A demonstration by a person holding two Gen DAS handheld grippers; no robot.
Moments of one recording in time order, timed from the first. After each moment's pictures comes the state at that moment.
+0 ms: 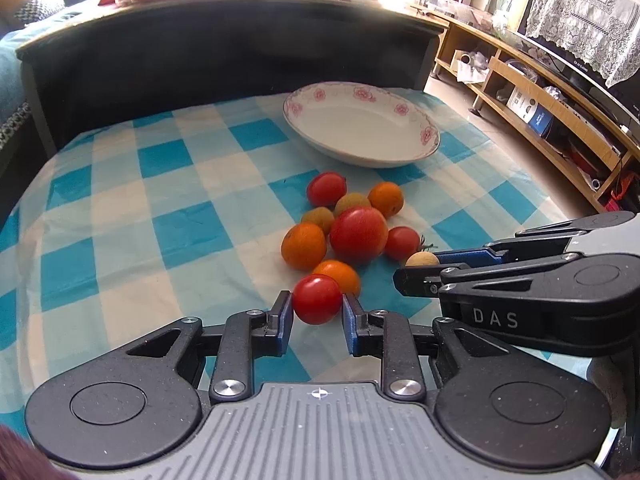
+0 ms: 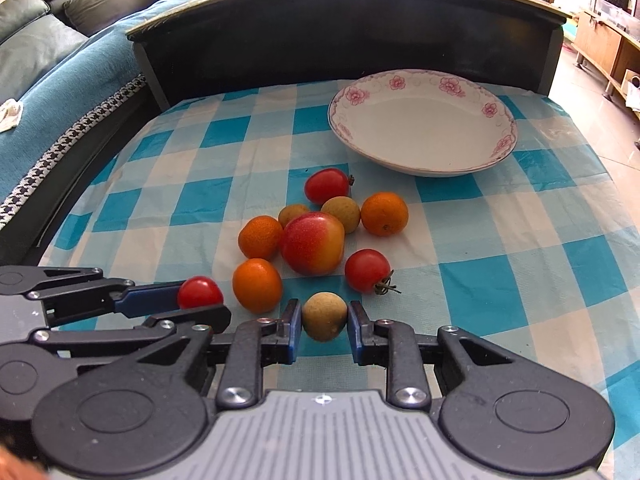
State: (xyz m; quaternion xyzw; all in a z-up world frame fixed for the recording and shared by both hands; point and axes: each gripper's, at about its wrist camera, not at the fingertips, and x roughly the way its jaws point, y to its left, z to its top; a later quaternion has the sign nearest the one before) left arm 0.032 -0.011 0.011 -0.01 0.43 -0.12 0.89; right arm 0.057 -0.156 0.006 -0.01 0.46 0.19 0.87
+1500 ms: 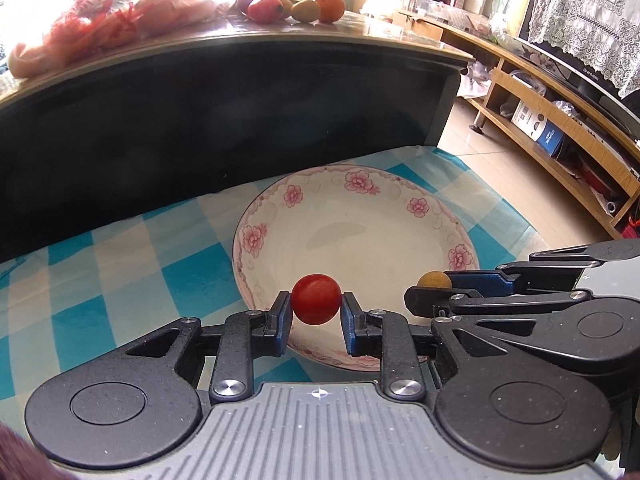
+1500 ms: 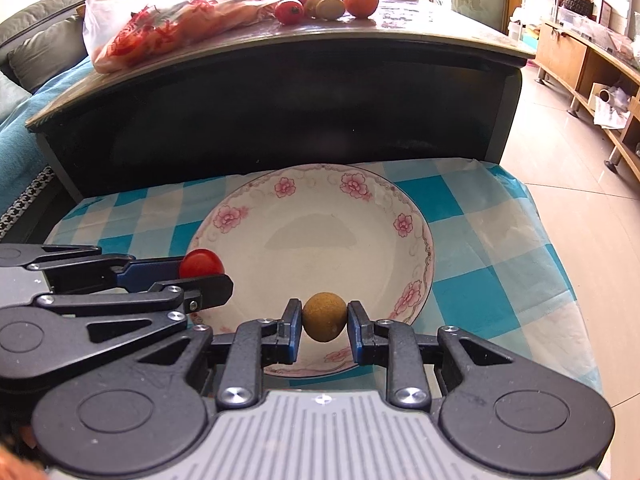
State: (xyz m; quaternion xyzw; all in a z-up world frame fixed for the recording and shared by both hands) left arm 0.186 -0.062 0.014 0.01 0.41 -0.15 0.90; right arm 0.196 -0.204 0.012 0.00 0.44 0.13 0.89
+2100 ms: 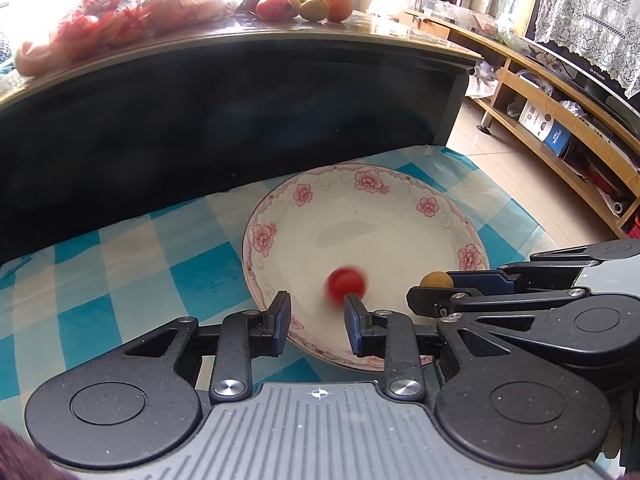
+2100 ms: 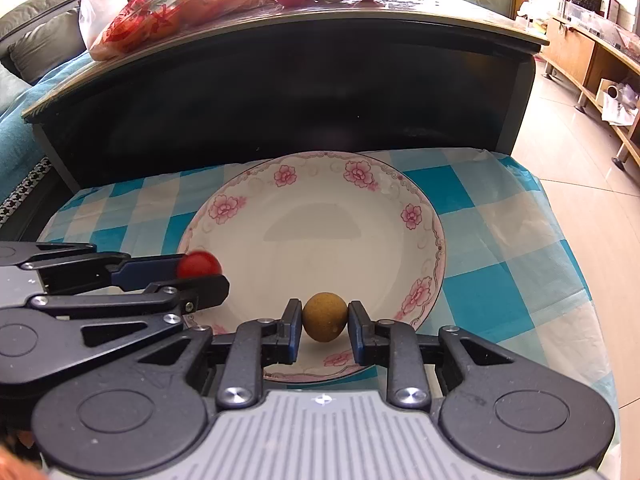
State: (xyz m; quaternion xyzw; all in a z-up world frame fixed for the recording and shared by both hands) left arm 0.189 -0.059 0.013 0.01 0.41 -0.14 0.90; right arm 0.203 -0.202 0.002 0.00 0.44 0.14 0.89
